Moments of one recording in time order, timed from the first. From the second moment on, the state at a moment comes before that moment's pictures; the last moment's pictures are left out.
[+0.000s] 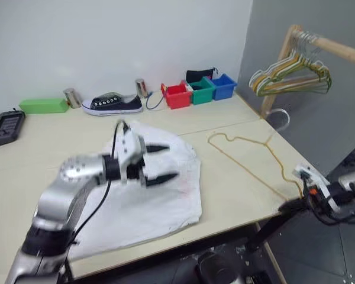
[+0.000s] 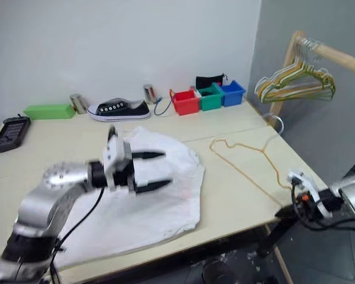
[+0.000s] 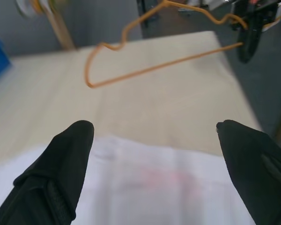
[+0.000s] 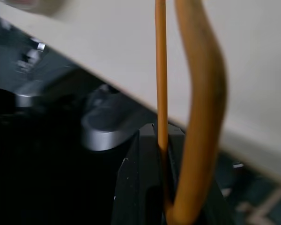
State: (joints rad) left arm -0.22 0.72 0.02 -0.41 -0.51 0.60 -1.01; right arm -0.31 -1.09 0.15 0.01 0.38 1.20 1.49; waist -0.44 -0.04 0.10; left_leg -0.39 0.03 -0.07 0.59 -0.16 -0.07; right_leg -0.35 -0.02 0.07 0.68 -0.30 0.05
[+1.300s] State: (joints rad) left arm 0.01 0.88 0.16 -0.59 -0.68 0.73 -1.00; right arm 0.23 -1.12 -0.21 -0.20 0.95 1.56 1.16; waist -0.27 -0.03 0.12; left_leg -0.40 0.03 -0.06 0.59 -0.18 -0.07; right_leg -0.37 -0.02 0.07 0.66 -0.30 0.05
